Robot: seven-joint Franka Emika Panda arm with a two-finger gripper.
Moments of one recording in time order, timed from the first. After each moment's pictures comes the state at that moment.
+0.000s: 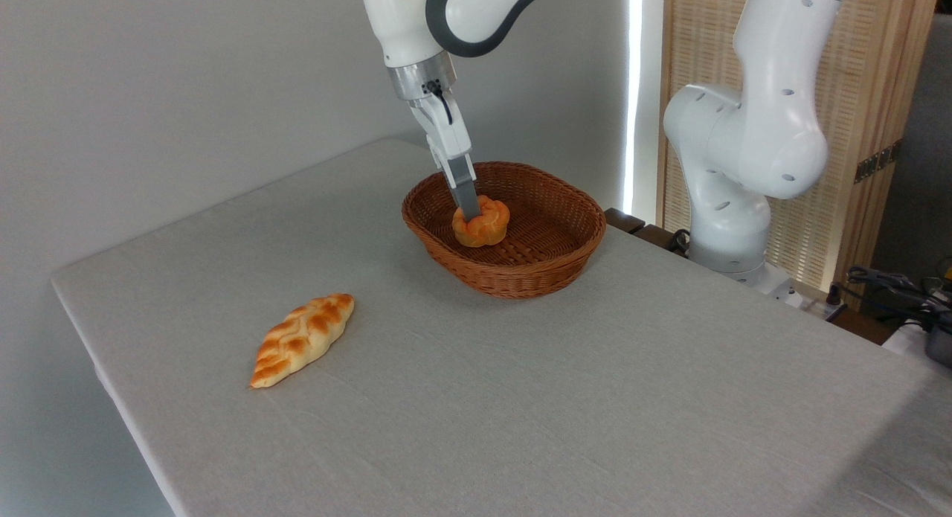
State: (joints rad) arm -0.26 -0.37 -0.46 -2.38 -0.15 1.88 0.53
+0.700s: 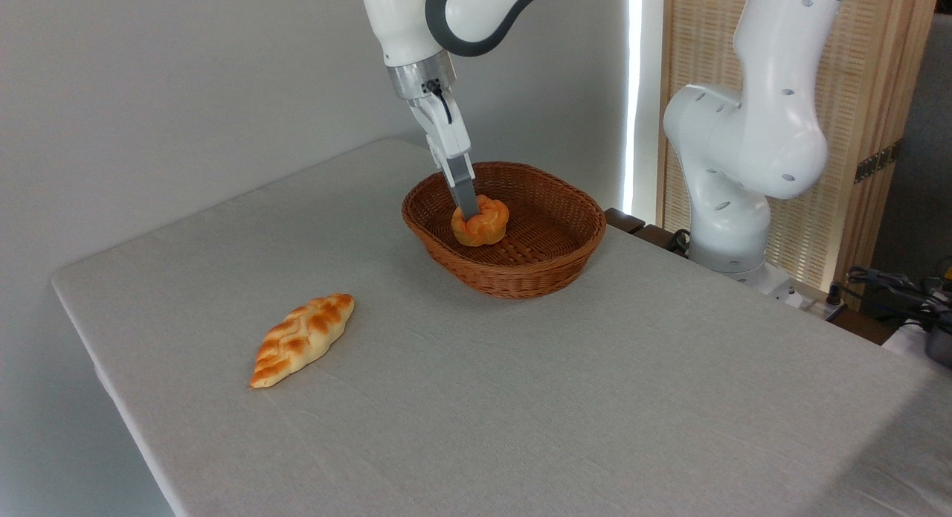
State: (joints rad) arm -0.26 -0.37 -0.46 -2.37 -0.15 1.88 0.53
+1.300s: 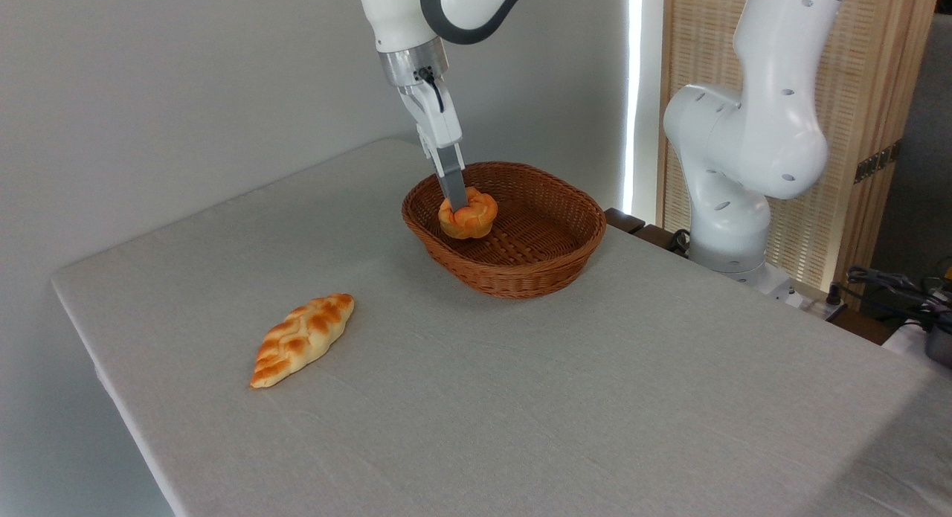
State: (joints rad) arm -0.26 -0.37 -0.44 -2.33 -0.15 1.87 0.53
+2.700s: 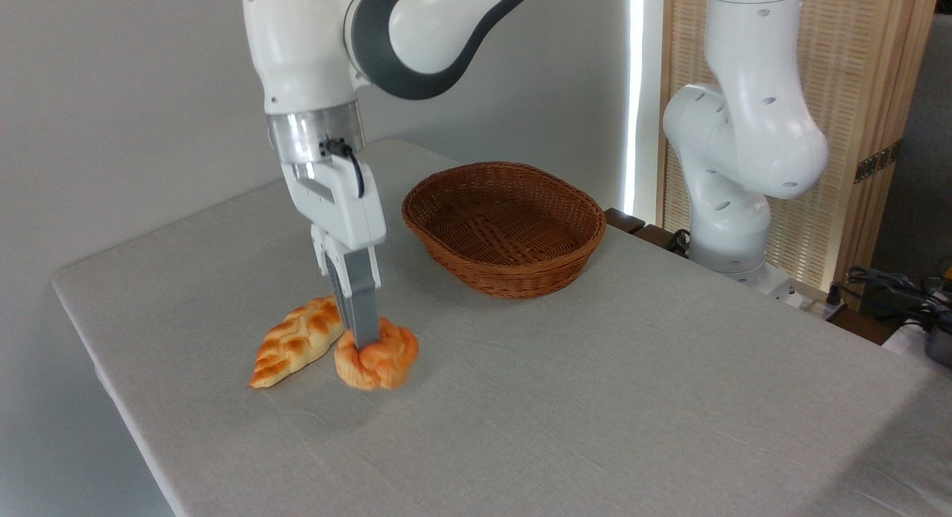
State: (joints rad) arm -0.25 0.01 0.04 -1.95 0.24 2.04 0.62
